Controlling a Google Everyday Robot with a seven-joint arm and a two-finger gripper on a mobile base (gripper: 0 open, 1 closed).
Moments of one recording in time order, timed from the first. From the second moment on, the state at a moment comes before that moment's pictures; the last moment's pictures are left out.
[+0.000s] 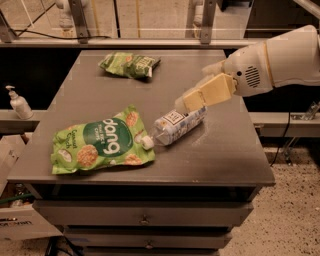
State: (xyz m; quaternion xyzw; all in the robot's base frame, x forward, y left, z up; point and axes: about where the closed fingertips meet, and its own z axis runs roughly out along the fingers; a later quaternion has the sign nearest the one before) arm 0.513 -0.073 0.956 -0.42 0.76 0.33 0.38
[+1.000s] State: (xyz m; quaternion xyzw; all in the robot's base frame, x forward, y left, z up) arm 0.525 -0.121 0.940 -0.43 0.75 0.33 0.39
